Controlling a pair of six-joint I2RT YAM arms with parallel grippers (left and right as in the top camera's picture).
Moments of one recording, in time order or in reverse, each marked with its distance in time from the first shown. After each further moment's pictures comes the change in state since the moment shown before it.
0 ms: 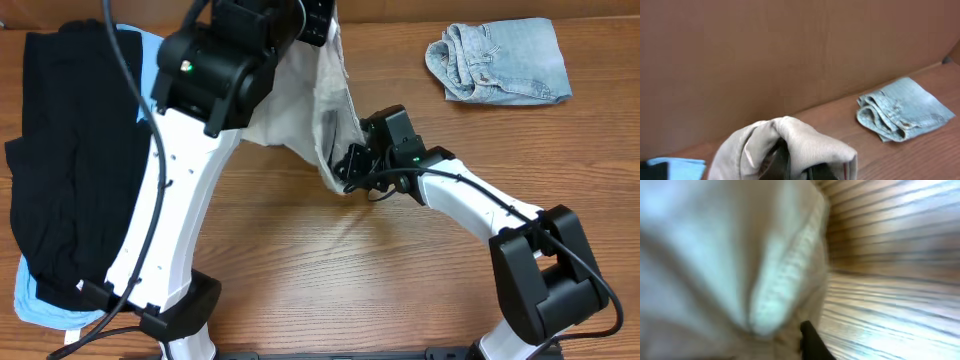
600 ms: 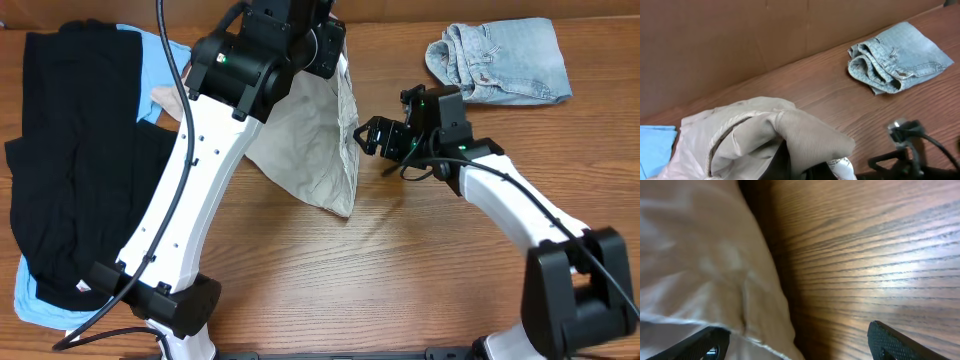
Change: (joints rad) left arm -0.004 -0.006 -0.238 -0.009 0.089 -0.021; right arm -0.169 -0.098 -0.003 0.023 0.000 -0.192
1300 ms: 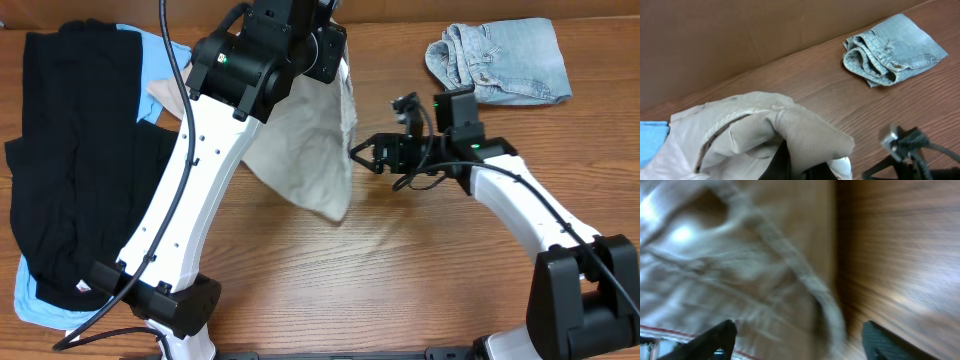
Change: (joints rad) left arm 0.000 0.000 -0.008 -0.026 0.027 -0.005; right arm -0.045 -0.034 -0.003 -0.102 -0.348 -0.276
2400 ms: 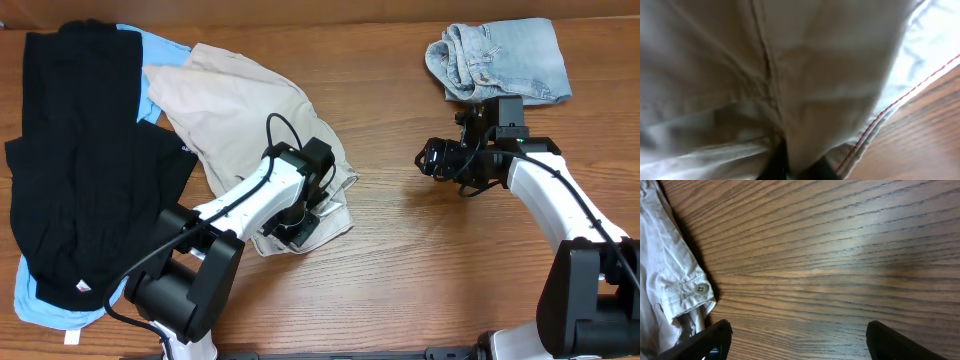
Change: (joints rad) left arm -0.085 0.003 -1.043 -0.043 0.010 0.116; right arm -0.216 0.000 -0.002 -0.269 0.426 -0.049
